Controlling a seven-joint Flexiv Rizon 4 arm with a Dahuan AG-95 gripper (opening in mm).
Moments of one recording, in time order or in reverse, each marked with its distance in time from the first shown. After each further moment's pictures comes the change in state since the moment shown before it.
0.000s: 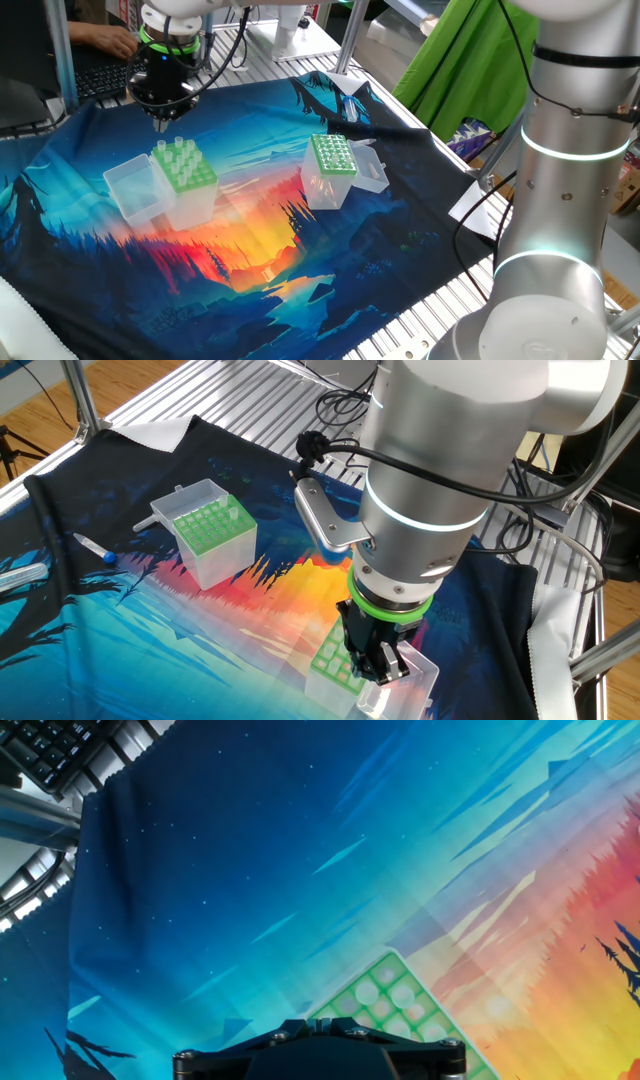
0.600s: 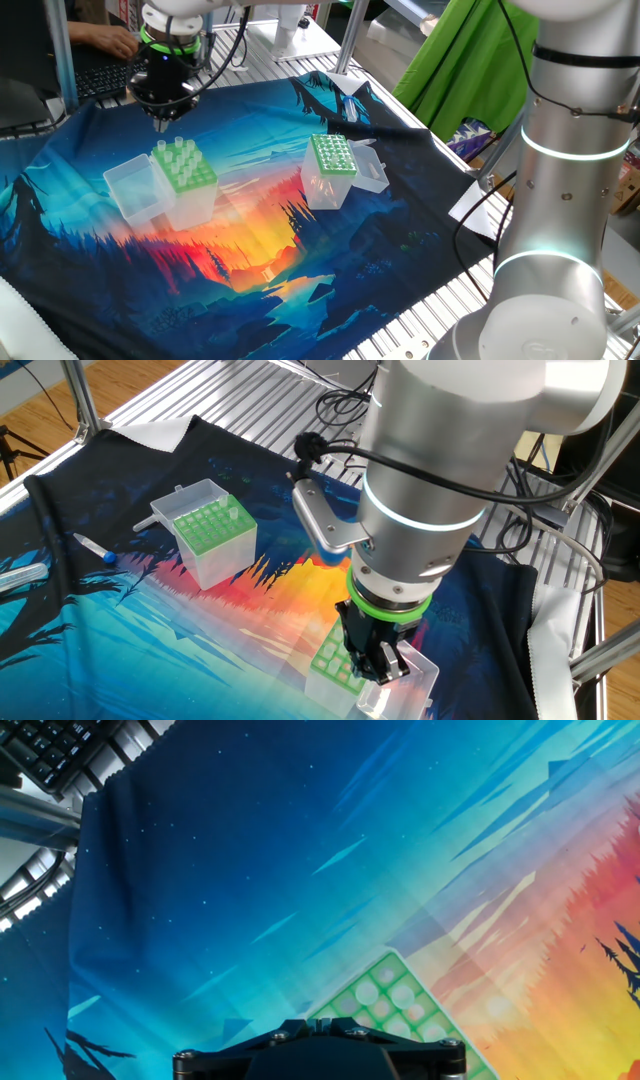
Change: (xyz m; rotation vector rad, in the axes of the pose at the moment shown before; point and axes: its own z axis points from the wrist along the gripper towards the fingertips) arm 0.000 -0.002 -0.001 -0.006 0.018 -0.043
